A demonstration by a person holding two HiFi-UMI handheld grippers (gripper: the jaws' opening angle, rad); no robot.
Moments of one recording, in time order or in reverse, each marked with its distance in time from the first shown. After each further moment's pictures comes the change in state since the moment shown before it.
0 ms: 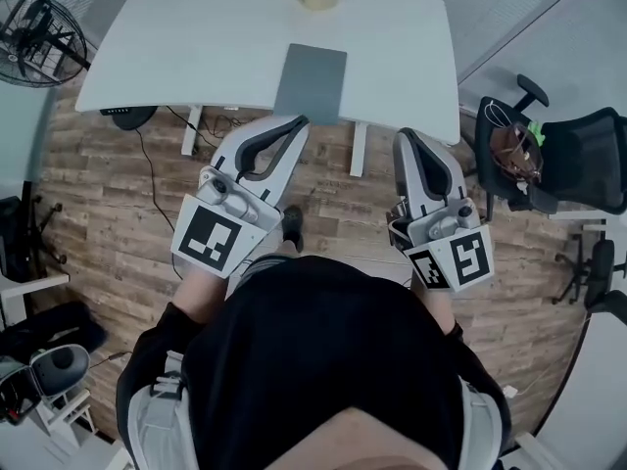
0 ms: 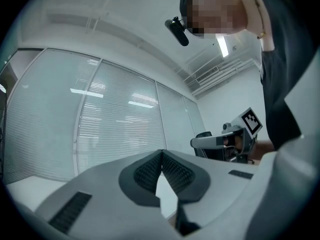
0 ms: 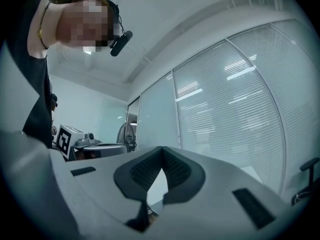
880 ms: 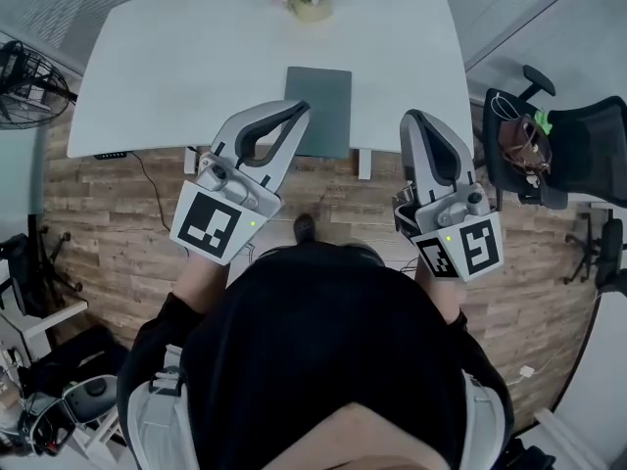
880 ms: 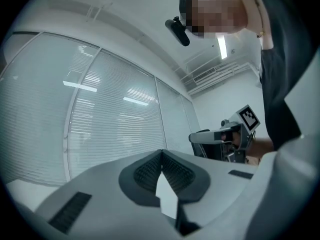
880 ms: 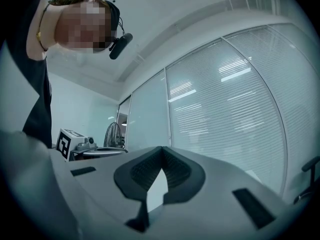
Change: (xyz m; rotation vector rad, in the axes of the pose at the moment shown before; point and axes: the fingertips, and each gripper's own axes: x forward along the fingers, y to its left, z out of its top) left arm 0.070 0.088 -0.033 -0.008 0.023 -0.105; right arm 0.091 -0.054 -0.011 0.000 -0.020 -0.090
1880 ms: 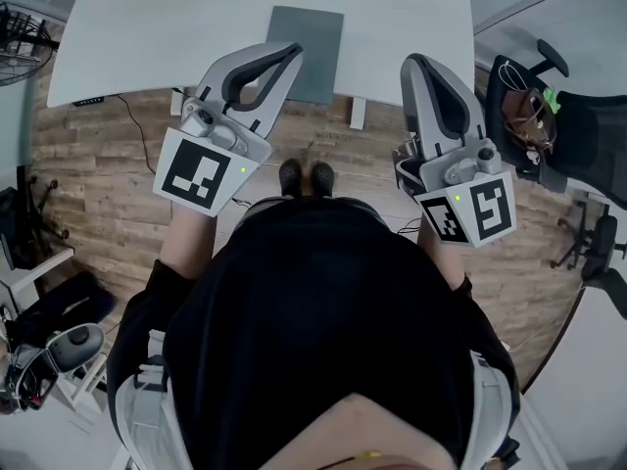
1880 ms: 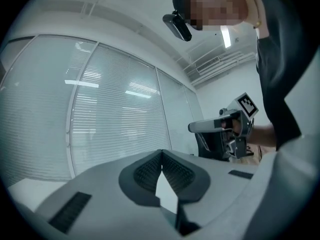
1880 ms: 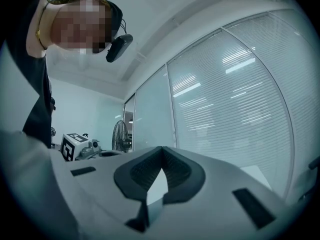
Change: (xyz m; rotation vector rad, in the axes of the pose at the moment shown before) left arm 0.017 -0.019 -0.025 0.055 0.098 0.053; right arm -0.008 -0.019 -0.005 0.031 0.057 0.092
